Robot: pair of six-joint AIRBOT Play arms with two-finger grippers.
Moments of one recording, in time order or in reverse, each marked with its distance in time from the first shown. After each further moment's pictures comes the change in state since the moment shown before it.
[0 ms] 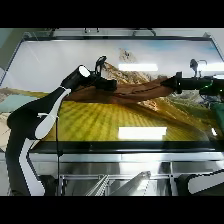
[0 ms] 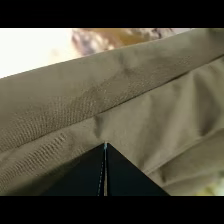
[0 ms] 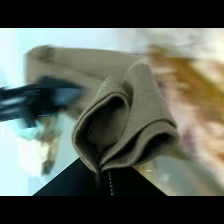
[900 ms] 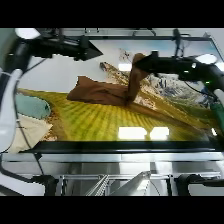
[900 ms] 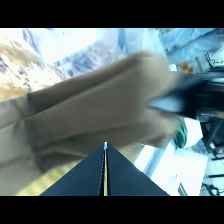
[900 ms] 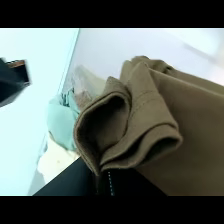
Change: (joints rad) left arm 0.282 0.358 0.105 -0.314 -0.444 0.007; right arm 0.432 0.172 0.057 0.114 -0.326 0.032
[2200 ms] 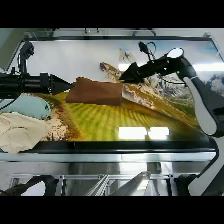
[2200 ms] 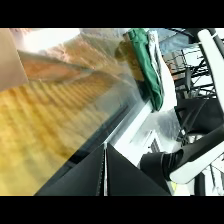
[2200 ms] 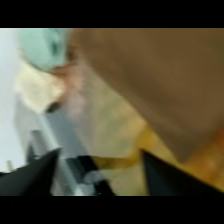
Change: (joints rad) left arm 0.276 0.453 -0.749 -0.121 -0.166 0.257; right arm 0.000 -0.397 0.415 -0.282 0.408 0.222
